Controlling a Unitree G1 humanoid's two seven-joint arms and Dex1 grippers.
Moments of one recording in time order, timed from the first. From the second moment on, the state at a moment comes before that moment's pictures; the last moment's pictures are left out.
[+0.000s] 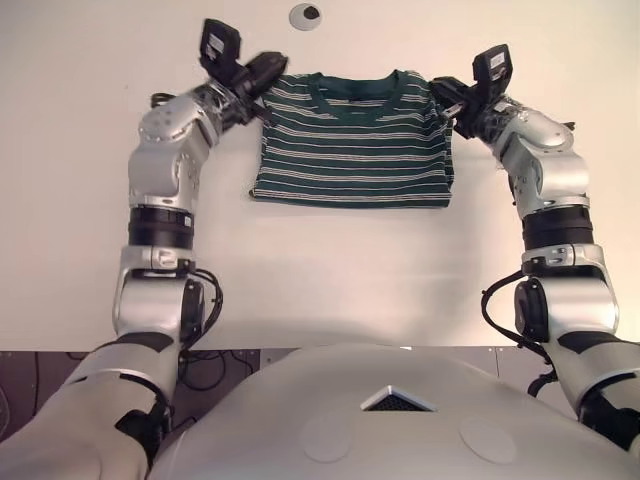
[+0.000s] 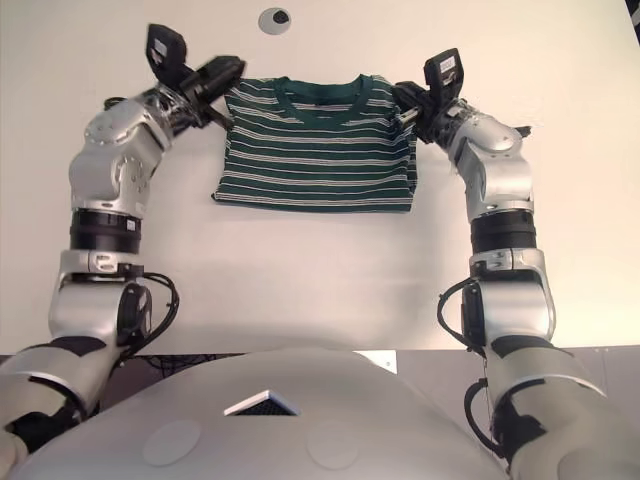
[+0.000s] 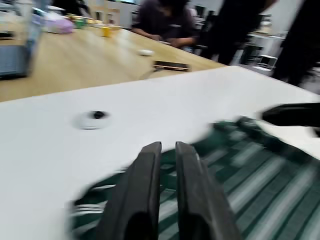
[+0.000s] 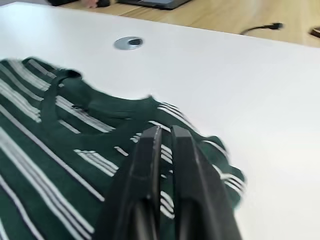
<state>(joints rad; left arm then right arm) -0.40 0.34 -0.06 0.20 -0.37 0.39 -0.71 -0.49 -0.37 0.06 0.52 0.19 0.24 0.62</state>
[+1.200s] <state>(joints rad) 0.14 0.91 -0.16 0.01 0.25 -0.49 -0.75 0.09 -0.86 0.21 -0.13 -0.03 -0.20 1.08</state>
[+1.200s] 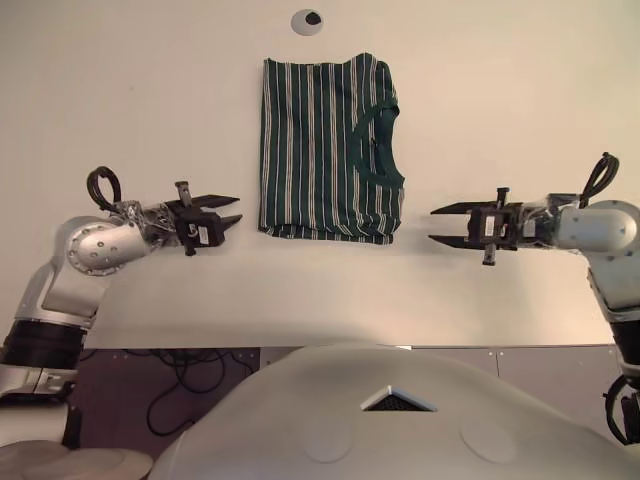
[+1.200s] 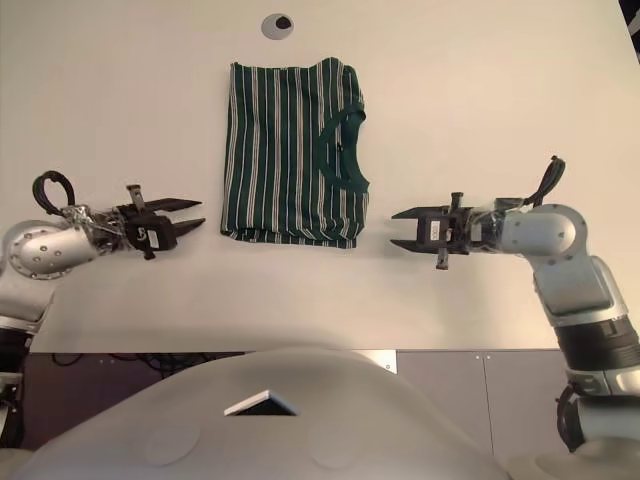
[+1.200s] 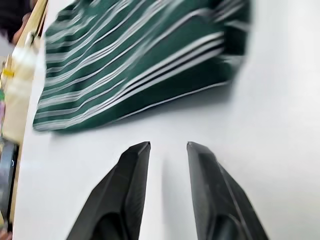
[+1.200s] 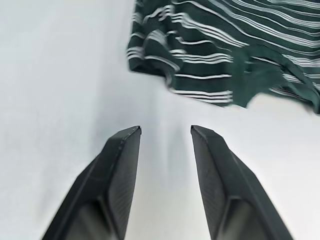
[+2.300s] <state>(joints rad) 0.04 0.89 -0.16 -0.29 -0.43 0.27 -1.01 -0.05 -0.72 0.18 -0.23 0.44 0.46 1.10</state>
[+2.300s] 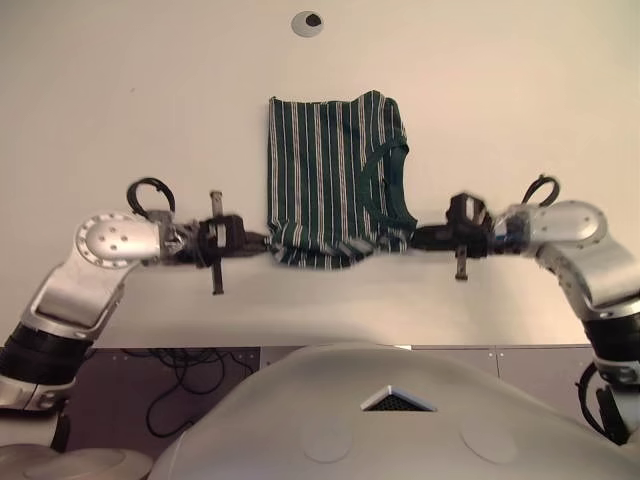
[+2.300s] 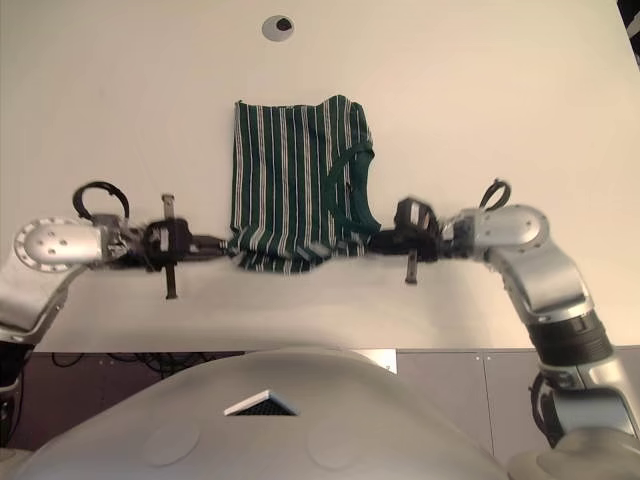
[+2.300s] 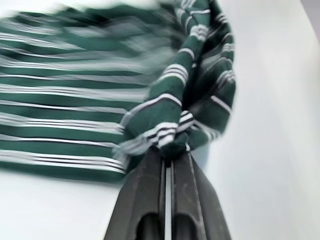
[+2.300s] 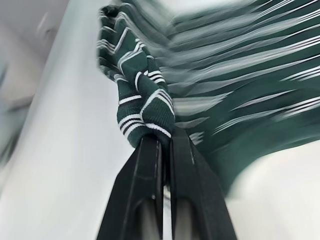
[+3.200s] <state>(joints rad) -0.45 0.27 -0.03 0.34 -0.37 0.26 -0.65 -0.59 -0.24 0.05 0.48 0.29 0.27 0.66</state>
